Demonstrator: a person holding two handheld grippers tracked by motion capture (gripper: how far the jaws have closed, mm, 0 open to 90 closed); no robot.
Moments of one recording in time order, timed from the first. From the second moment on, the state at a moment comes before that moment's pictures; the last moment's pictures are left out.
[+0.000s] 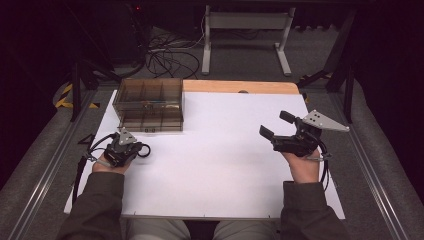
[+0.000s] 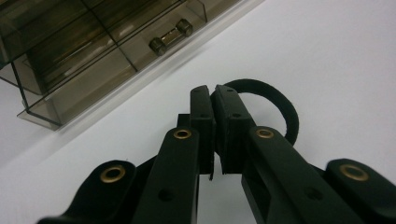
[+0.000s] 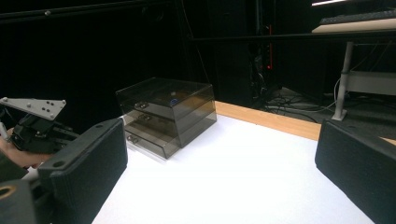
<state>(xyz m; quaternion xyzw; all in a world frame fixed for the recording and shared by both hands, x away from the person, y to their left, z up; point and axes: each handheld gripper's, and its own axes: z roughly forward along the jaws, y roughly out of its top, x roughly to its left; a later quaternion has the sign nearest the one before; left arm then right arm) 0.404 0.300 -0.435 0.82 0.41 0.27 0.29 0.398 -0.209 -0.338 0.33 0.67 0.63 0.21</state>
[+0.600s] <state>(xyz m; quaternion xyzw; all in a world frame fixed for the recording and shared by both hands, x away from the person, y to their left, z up) 0.407 0.294 -0.424 0.81 0.40 0.28 0.32 0.396 -0.211 -0.336 0.33 0.67 0.63 0.21</state>
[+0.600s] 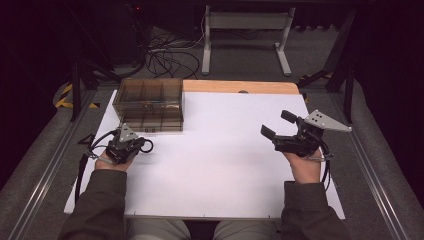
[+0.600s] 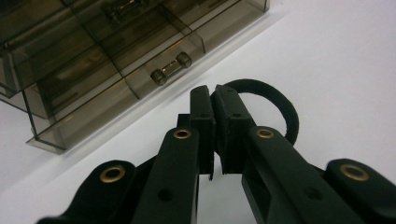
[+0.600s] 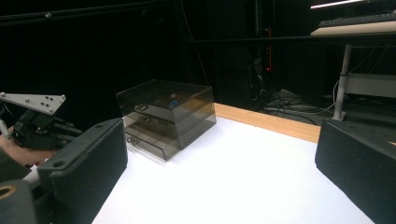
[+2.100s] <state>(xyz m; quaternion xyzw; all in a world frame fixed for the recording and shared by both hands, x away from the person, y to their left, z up) 0.425 0.276 -0.410 0.78 0.40 0.33 0.34 0.391 -0.216 -0.328 0.32 0.66 0.64 0.22</state>
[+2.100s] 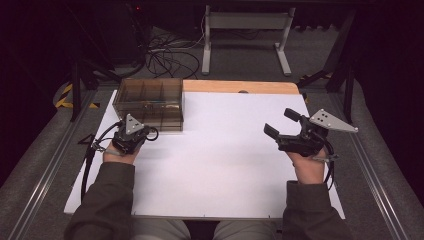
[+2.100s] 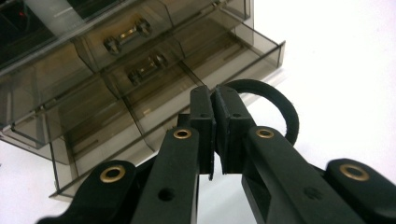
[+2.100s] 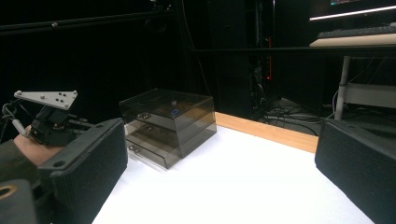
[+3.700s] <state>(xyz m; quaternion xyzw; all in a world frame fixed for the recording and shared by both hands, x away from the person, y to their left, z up) 0.459 0.236 -0.401 0.75 0.40 0.37 0.38 0.389 -0.220 -0.325 0.32 0.66 0.65 0.22</state>
